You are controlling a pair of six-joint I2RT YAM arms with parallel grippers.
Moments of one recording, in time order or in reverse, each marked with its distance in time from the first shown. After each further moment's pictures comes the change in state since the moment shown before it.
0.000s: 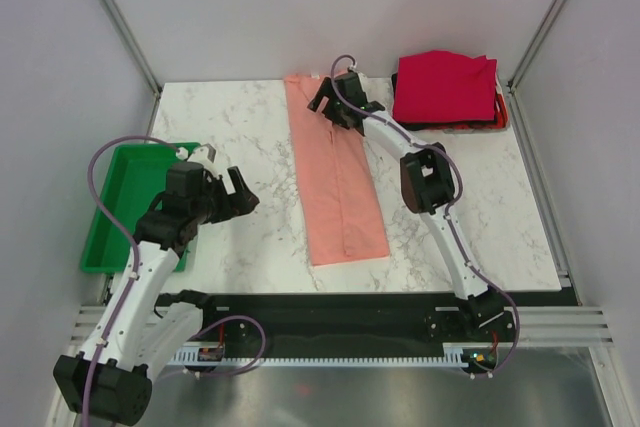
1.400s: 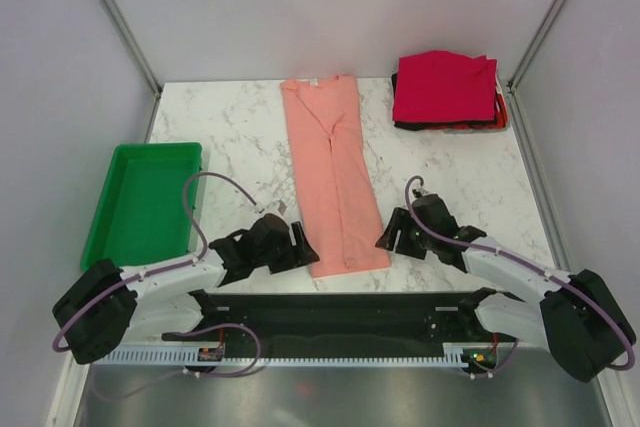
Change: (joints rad) left arm -0.662 0.270 -0.407 0.552 -0.125 -0.568; right arm 0.071 -1.596 -1.972 0.059 -0.137 -0.039
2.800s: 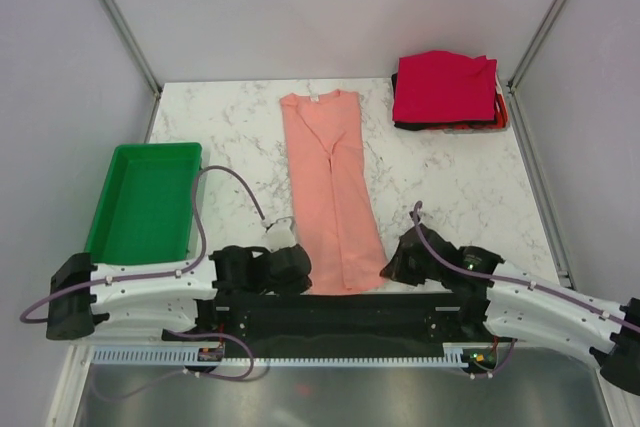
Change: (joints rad) left arm -0.455 -0.079 0.227 -0.479 -0.309 -0.303; right arm 0.428 -0.304 0.004 -0.328 0.188 0.339
